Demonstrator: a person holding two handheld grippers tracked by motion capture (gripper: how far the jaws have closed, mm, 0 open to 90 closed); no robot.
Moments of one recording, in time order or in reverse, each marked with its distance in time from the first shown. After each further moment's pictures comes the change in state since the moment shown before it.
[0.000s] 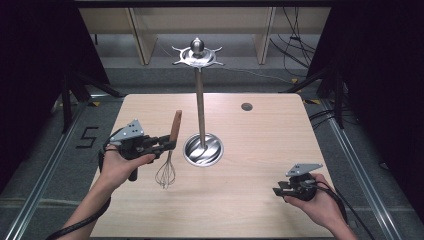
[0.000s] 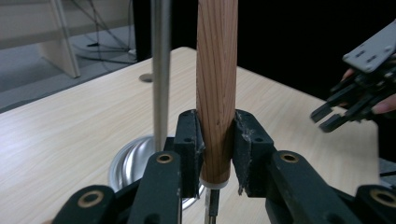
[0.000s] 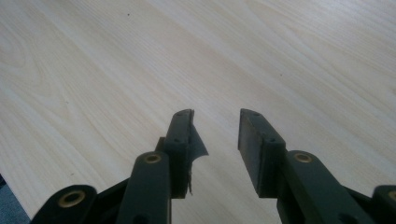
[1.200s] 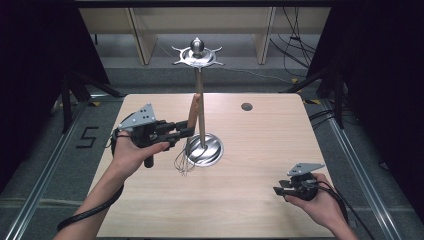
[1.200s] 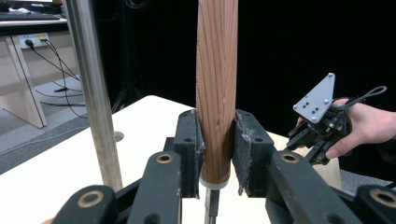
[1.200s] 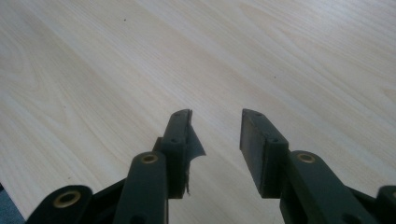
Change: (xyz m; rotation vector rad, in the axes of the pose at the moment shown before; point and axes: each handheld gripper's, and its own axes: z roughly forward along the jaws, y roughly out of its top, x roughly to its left) left arm -0.025 0.052 0.020 -0.117 -0.113 0.066; right arm -0.002 0.000 -0.004 0.006 0.001 0.010
